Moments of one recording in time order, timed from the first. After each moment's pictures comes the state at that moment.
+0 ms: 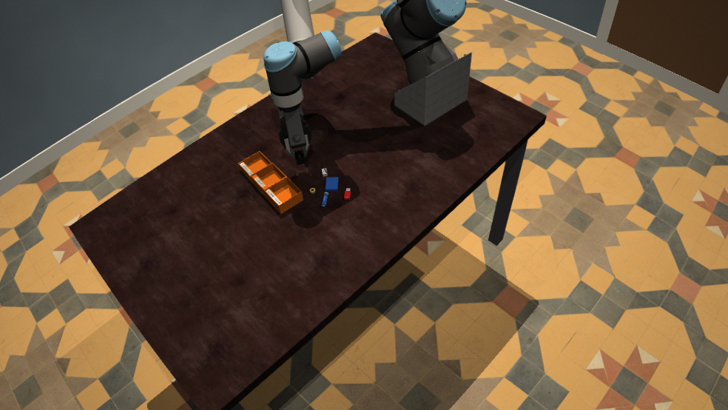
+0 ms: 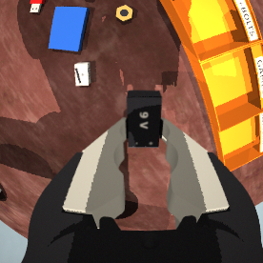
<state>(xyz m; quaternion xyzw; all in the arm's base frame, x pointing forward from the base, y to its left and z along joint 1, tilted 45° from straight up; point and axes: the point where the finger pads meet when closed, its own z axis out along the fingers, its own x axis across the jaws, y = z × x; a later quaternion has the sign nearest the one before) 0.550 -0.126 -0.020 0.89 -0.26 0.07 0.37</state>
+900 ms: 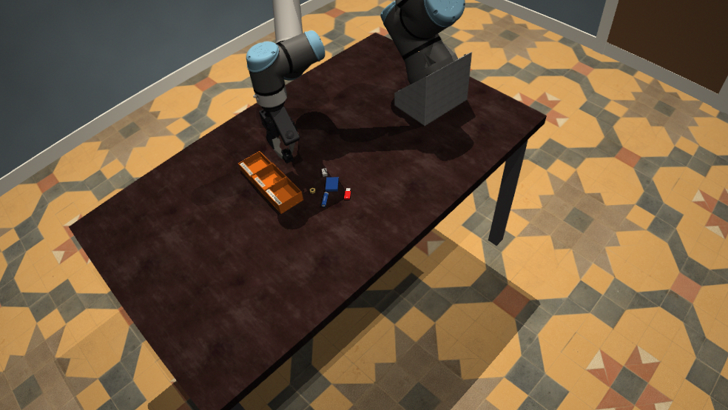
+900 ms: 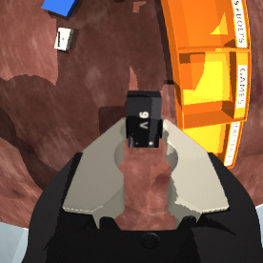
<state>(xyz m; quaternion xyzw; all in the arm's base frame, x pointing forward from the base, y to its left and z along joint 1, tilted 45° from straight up) 0.577 -0.148 0.005 0.91 -0.13 0.01 0.38</state>
